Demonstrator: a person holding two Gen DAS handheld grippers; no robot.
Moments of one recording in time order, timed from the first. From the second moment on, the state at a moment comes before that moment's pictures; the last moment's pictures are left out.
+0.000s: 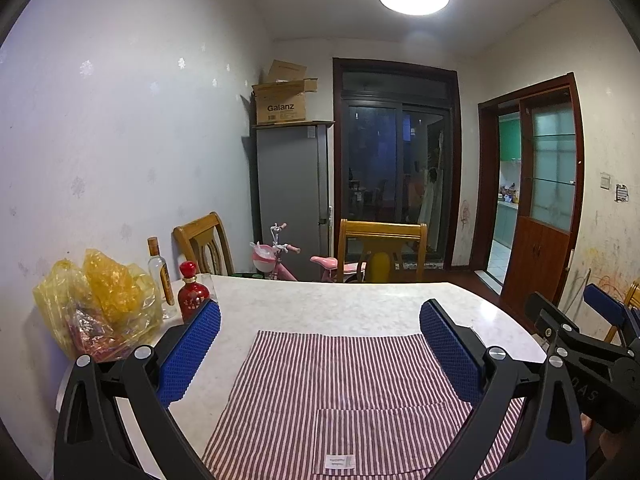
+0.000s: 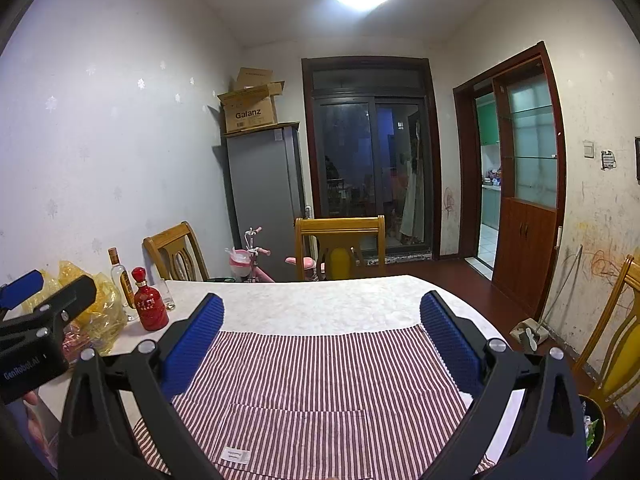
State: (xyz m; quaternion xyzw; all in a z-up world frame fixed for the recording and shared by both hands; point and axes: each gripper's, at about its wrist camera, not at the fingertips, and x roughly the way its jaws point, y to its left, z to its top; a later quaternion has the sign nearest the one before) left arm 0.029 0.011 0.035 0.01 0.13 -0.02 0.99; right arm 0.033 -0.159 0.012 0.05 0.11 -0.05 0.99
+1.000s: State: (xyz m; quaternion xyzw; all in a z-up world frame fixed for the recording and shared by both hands) left arm 0.033 0.017 0.033 0.01 0.12 -0.02 0.99; right arm 0.034 -0.159 0.010 0.05 0.11 -0.05 0.99
